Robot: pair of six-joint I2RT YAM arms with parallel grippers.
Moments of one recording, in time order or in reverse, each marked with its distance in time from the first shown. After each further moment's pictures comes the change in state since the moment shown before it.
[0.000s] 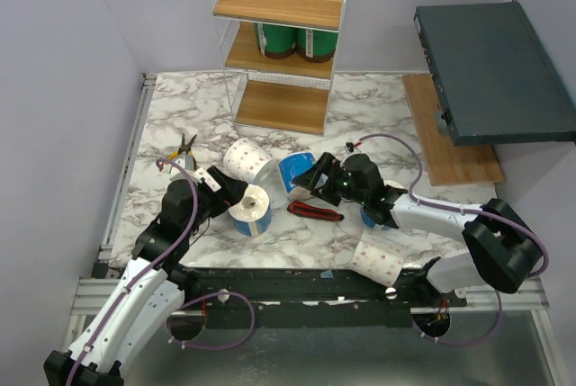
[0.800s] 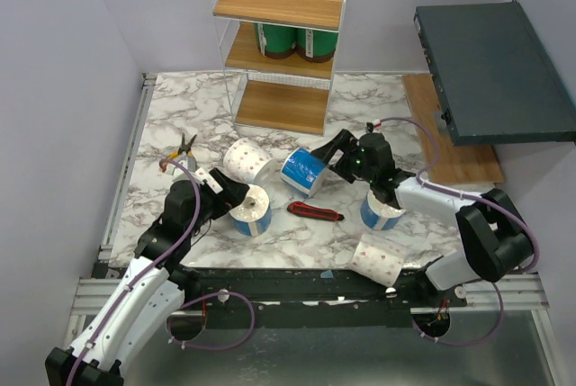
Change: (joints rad) left arm 0.000 0.012 -0.027 0.015 0.016 -0.003; right arm -0.188 0.074 0.087 -0.012 0.040 -0.081
